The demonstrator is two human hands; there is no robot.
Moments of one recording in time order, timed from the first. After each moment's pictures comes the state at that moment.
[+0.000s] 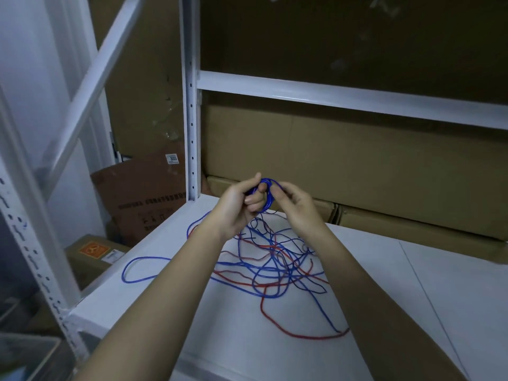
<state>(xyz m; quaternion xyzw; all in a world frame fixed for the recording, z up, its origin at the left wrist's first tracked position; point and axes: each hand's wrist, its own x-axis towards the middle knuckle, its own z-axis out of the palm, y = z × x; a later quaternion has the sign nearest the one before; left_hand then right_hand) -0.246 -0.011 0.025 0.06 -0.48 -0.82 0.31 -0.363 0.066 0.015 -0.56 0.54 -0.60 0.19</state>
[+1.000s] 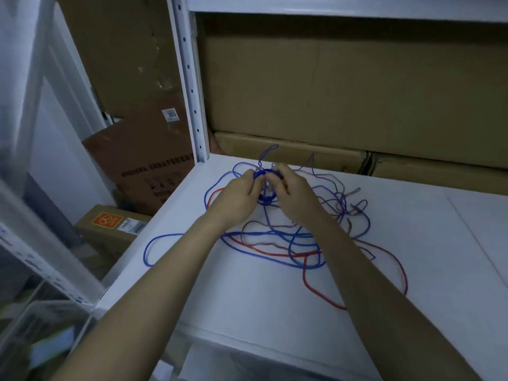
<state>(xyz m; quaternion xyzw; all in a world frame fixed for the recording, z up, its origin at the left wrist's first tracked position) -0.219 -0.086 -0.054 0.29 -0.87 -0.32 0.25 -0.340 -0.003 -0.057 -0.58 0.69 -0.43 0.08</state>
